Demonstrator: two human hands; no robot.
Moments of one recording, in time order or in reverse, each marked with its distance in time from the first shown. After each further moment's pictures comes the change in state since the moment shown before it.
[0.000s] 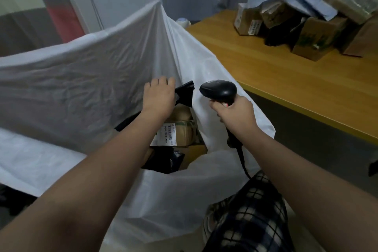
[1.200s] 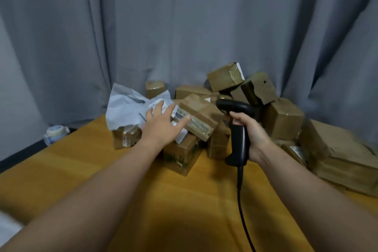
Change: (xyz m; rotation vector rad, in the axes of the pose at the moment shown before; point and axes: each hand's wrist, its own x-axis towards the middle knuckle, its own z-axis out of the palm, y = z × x) left_hand 0.280 0.344 -0.135 -0.698 -0.051 0.234; right_hand 0.201 0.008 -0.389 0.728 0.255 0.269
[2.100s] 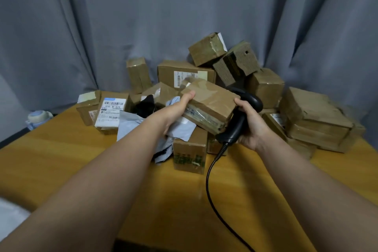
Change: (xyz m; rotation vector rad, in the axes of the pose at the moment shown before) left_hand -0.040 0.072 0.026 -0.655 -0.536 -0.401; right_hand -0.018 0.037 -0.065 0.168 0.092 0.146
